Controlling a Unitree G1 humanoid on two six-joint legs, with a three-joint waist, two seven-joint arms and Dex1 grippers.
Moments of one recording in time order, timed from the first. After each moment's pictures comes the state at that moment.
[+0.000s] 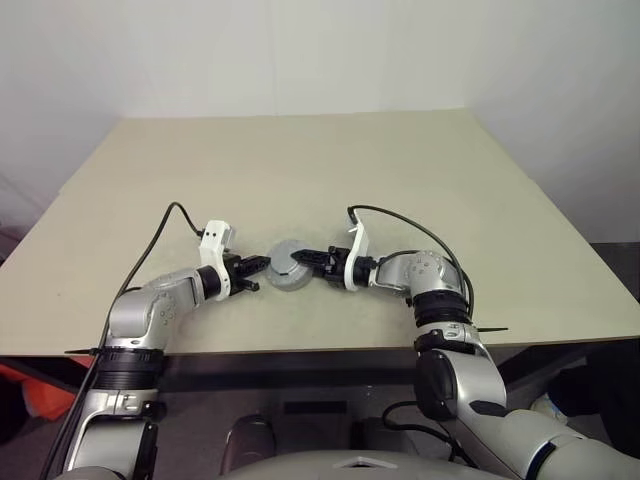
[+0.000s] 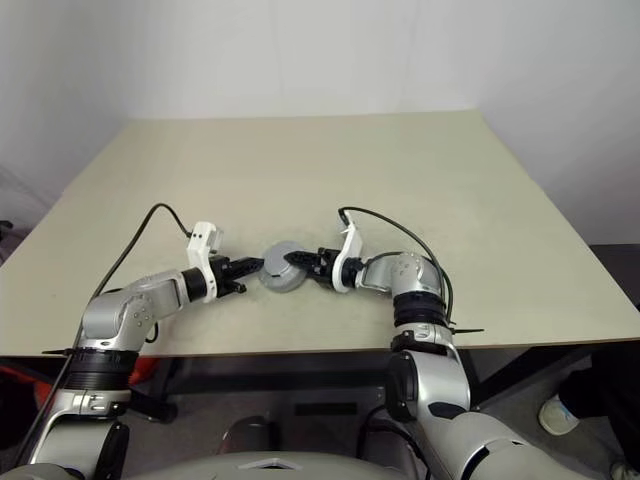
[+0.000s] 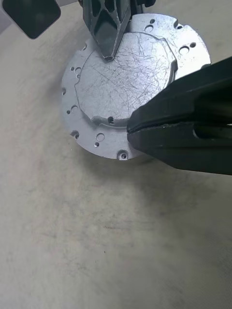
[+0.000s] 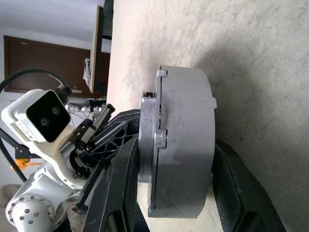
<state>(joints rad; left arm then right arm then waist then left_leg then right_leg) -0.33 0.37 0.09 0.05 -0.52 0.87 -0.58 -0.72 0.03 -0.36 0.58 0.57 1.25 0.43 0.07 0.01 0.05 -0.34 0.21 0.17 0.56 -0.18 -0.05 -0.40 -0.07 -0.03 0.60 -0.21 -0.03</state>
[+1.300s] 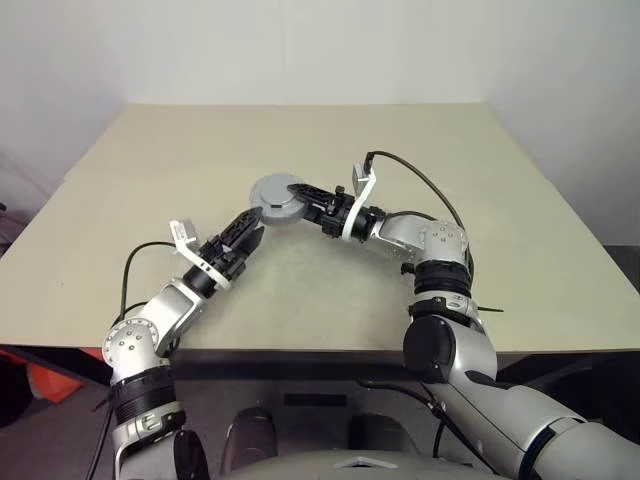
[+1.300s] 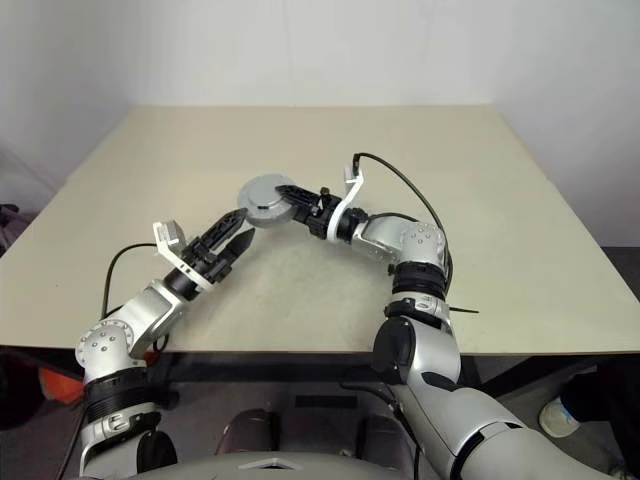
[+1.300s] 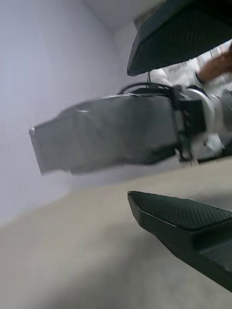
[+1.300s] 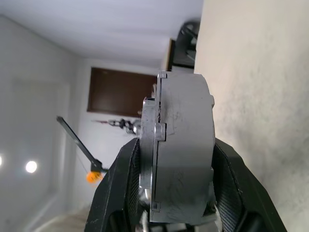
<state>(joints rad) -0.32 0.06 0.53 0.06 -1.40 1.04 -0.22 -0.91 0.08 -0.60 0.57 0.94 1.32 0.17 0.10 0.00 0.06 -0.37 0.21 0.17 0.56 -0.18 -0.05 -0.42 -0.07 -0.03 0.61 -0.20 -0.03</state>
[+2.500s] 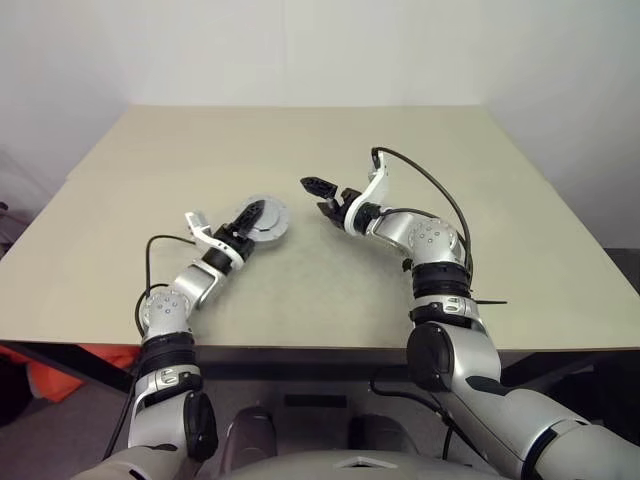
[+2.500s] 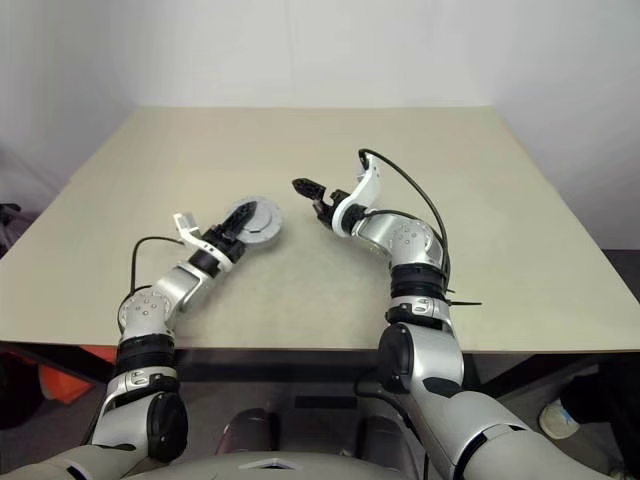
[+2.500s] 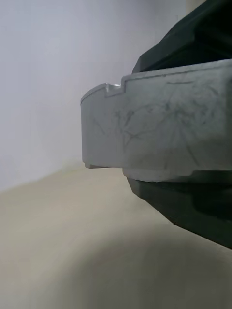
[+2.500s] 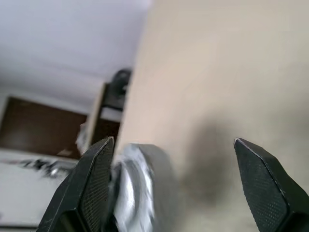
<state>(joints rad) -0.46 0.09 0.53 0.41 -1.07 0.65 -0.27 -0.87 0.04 -0.44 0.57 0.74 0.94 0.15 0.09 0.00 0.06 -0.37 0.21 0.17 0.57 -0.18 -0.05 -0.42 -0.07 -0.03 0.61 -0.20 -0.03</state>
